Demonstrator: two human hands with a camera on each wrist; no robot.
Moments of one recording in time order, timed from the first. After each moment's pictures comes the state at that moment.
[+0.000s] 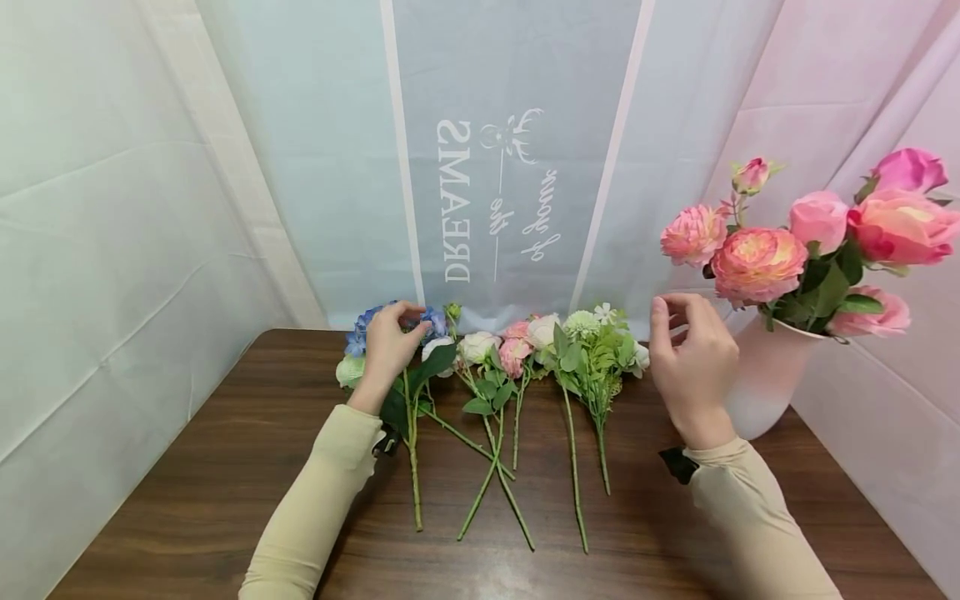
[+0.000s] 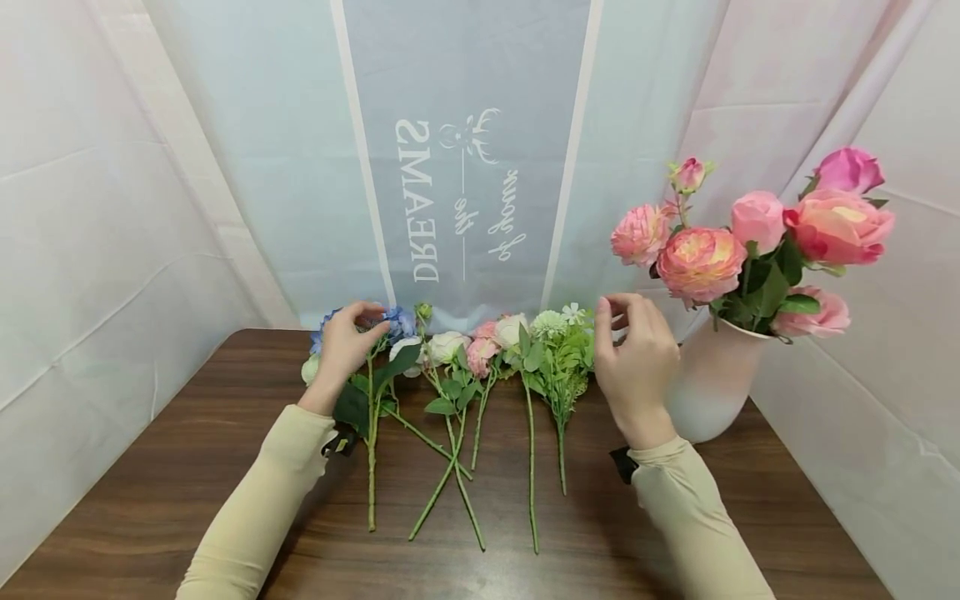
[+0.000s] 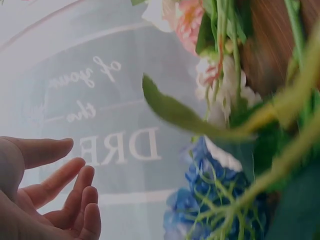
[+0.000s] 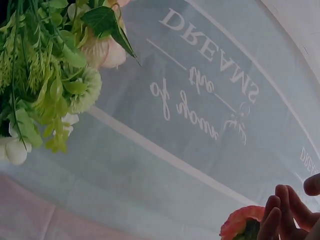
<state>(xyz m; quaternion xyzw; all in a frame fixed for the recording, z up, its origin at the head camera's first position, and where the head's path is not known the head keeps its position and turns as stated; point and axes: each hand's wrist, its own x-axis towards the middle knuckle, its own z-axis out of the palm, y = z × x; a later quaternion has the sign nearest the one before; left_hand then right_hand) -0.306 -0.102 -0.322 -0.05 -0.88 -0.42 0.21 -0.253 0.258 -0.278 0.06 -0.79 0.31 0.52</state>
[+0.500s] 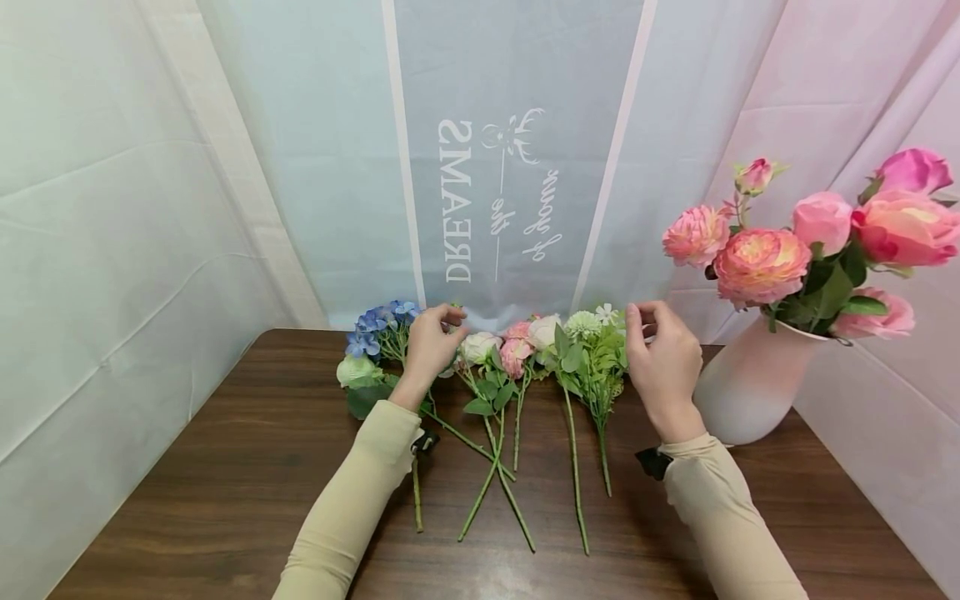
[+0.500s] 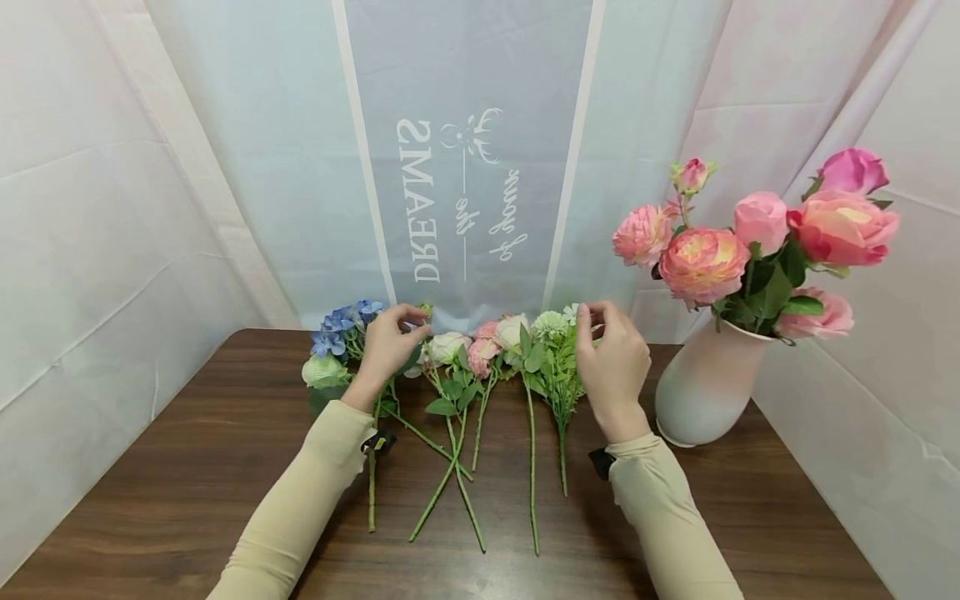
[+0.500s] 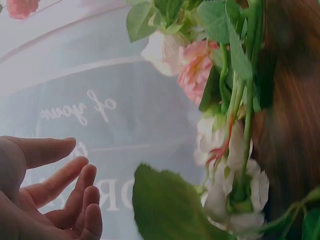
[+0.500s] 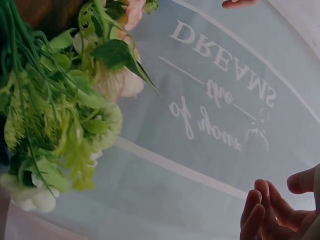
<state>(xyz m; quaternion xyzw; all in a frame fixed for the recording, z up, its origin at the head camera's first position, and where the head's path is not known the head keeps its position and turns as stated) -0.317 -0.050 -0.331 -0.07 -0.88 -0.44 0.18 -0.273 0.246 -0.304 0.02 -0.84 0.32 0.43</state>
